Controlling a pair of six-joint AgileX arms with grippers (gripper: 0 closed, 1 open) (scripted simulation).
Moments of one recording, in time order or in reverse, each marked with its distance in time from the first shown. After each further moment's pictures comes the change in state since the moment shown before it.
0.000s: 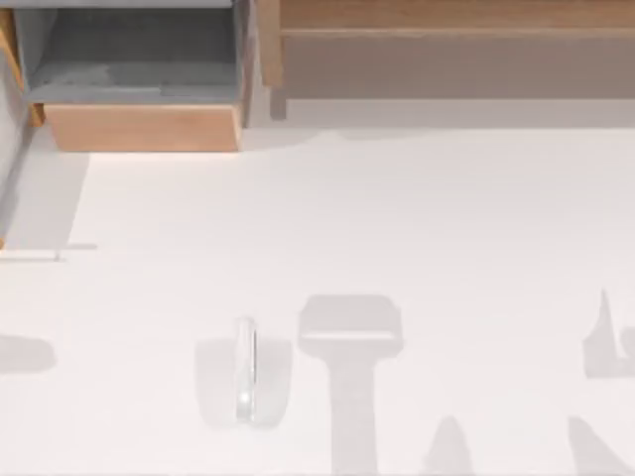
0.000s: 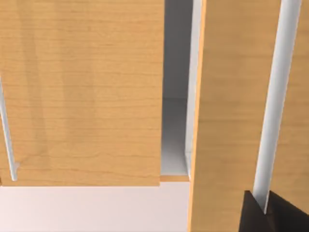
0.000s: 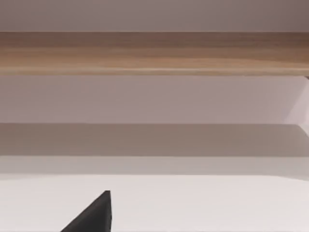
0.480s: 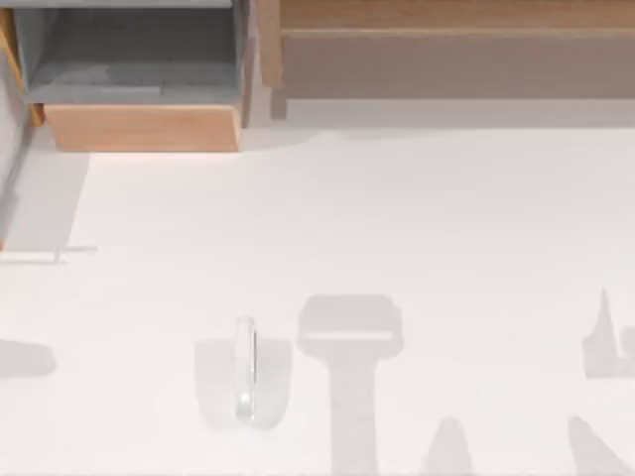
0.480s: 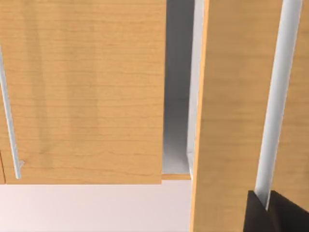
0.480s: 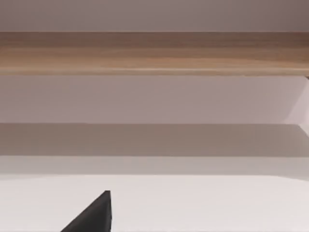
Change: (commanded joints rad) left arm 0.010 -0.007 -0.014 0.011 0.011 0.001; right arm 0.000 0.000 0.000 0.000 0.000 0.000
